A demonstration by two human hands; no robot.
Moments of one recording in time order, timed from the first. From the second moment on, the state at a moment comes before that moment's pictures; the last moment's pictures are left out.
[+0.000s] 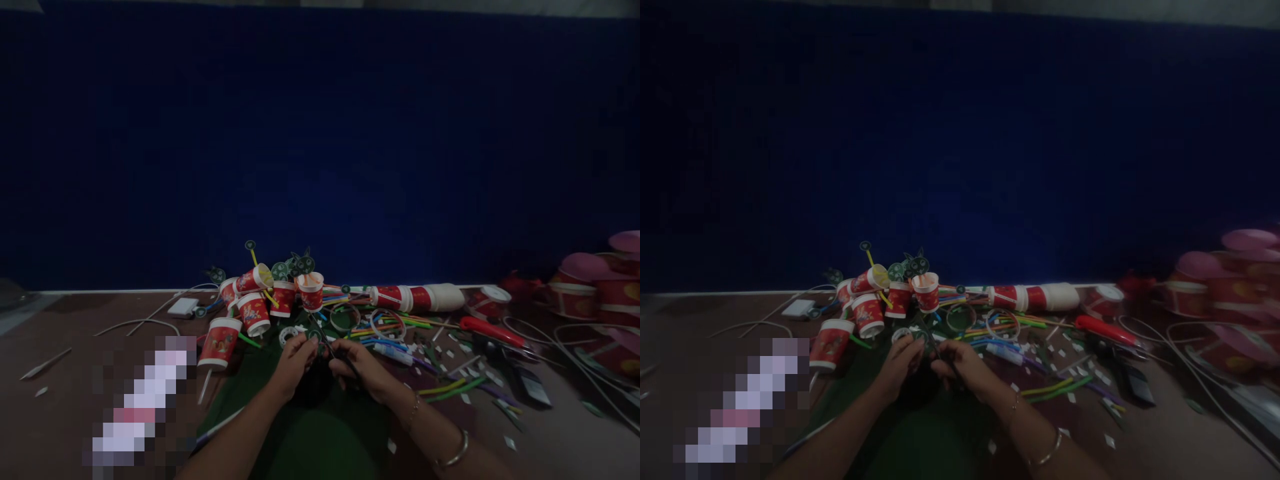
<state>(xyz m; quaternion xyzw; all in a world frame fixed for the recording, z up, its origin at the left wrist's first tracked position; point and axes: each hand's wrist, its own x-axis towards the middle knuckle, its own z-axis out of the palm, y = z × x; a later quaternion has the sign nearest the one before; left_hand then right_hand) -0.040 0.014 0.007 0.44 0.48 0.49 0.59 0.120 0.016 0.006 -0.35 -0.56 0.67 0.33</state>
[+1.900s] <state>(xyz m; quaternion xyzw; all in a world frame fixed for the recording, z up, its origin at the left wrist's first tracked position) -0.045 0.018 0.009 0.42 0.46 0.48 0.62 0.121 0.018 0.003 -0.34 -0.55 0.68 0.33</state>
